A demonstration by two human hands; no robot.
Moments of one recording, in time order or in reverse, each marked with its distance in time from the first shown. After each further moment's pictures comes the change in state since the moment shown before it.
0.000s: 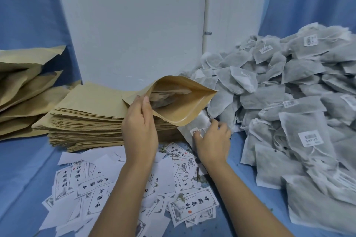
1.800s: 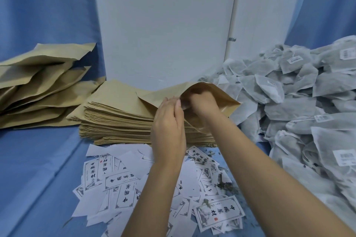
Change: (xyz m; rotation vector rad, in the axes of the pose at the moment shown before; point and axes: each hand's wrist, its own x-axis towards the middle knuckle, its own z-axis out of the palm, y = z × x) left_hand -0.001 0.001 -0.004 0.040 -0.020 0.001; right_hand 0.027 -0.131 -0.032 0.577 -0.439 -0.054
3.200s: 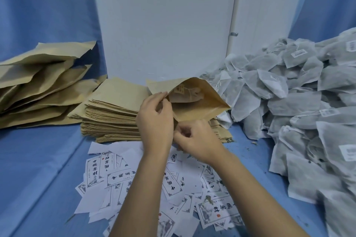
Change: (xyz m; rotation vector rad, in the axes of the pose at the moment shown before) left_hand 0.022 -0.004 -0.016 -0.145 0.108 -0.216; right_hand -0.053 0.056 0.008 -0.309 -0.259 -0.505
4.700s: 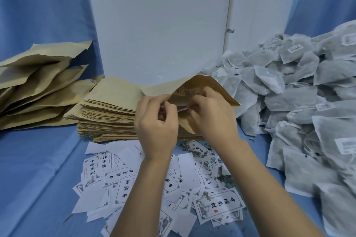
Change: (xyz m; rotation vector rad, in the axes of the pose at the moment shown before) left_hand -0.017 -0.001 0.000 0.053 0.149 0.479; right_hand 0.004 -0.018 -0.036 -0.567 0.377 0.005
